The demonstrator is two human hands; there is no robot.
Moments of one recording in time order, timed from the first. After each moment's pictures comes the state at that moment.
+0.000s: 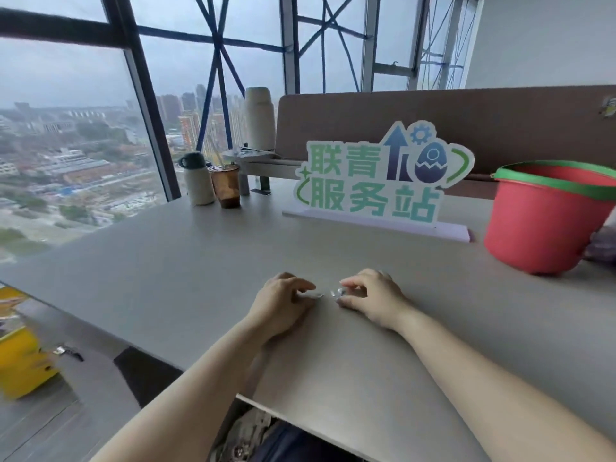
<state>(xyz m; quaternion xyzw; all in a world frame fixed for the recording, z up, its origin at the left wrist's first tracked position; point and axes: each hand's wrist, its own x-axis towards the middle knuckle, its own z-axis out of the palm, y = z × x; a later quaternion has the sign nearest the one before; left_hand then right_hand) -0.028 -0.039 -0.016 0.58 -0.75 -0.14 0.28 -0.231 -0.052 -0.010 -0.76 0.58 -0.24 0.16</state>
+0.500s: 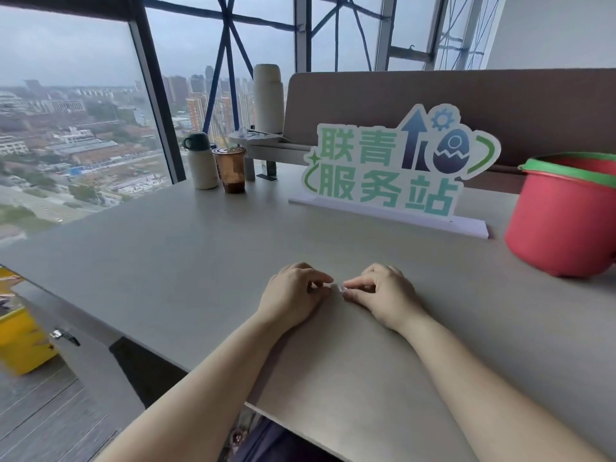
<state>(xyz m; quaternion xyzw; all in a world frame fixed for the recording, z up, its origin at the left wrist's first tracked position) -0.040 -0.052 -0.022 0.57 -0.75 -0.12 0.30 -0.228 -0.056 -0.019 -0.75 0.57 -0.30 0.14</state>
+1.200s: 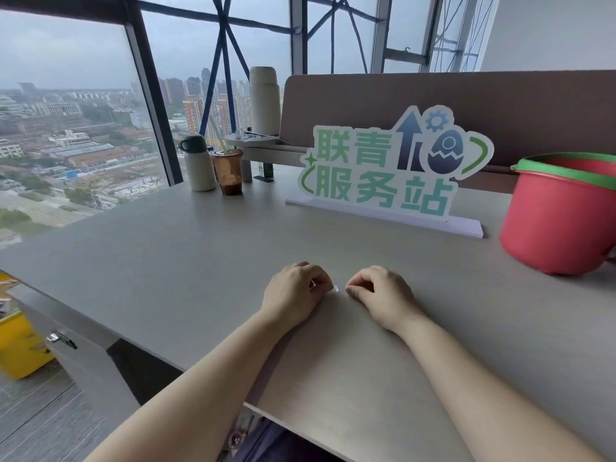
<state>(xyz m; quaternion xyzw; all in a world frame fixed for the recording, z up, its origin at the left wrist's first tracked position) -0.049 -0.054 -0.019 0.58 -0.75 -0.10 0.29 -0.229 -0.054 -0.019 -0.74 0.57 -0.31 0.17</state>
